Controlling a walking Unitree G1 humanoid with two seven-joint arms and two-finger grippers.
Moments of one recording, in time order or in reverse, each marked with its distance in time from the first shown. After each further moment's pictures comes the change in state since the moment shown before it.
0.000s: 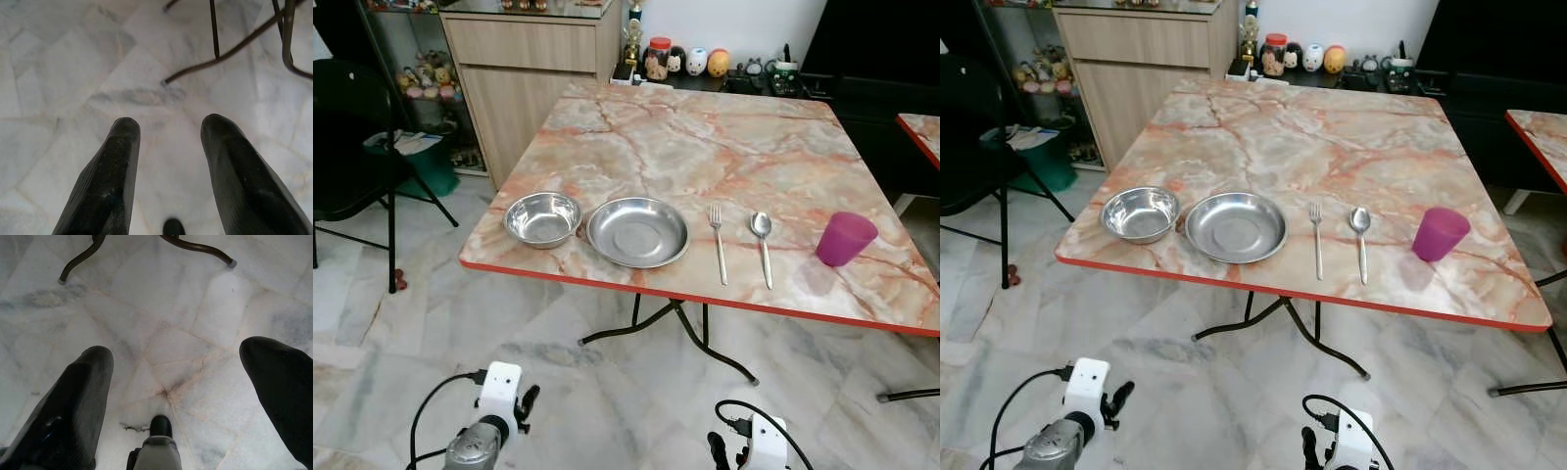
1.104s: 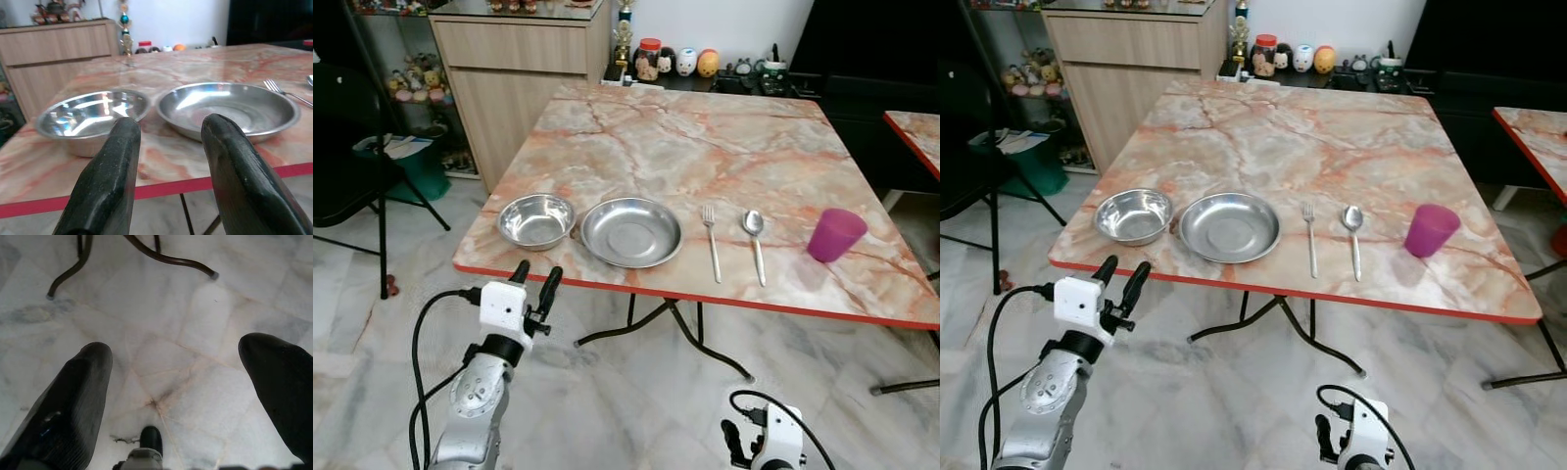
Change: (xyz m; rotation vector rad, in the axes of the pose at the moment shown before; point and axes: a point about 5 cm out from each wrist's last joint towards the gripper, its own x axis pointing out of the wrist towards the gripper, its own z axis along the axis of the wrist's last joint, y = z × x) left arm -0.033 -0.022 0.136 0.055 -0.714 -0.074; right arm 0.003 -0.015 0.018 -0.008 -0.048 -0.006
